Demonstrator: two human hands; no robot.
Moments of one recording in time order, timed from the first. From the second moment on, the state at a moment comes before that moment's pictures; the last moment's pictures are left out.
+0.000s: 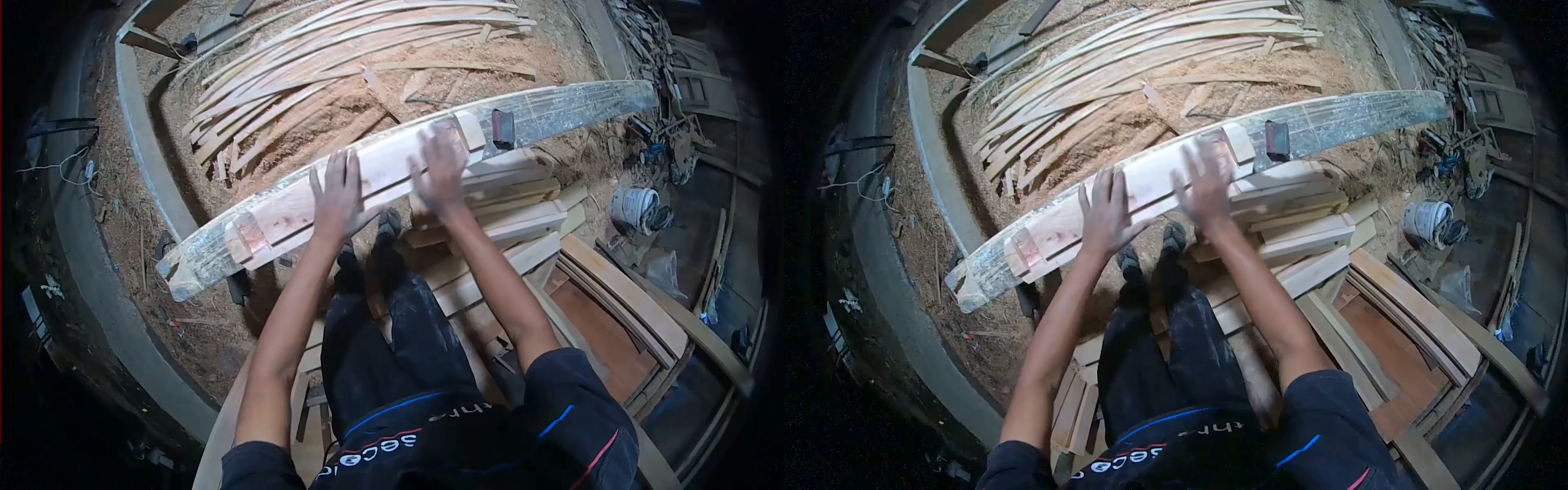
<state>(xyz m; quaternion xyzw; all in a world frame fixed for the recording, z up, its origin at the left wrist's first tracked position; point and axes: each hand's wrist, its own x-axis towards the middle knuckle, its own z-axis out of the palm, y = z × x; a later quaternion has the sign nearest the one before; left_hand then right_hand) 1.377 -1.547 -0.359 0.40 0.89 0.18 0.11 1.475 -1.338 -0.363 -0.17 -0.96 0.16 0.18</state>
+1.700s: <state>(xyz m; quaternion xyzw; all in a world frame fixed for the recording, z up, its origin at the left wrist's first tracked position) 1.385 -1.409 -0.371 0.39 0.89 0.23 0.03 1.461 -1.238 -0.370 -0.22 -0.93 0.18 0.22</state>
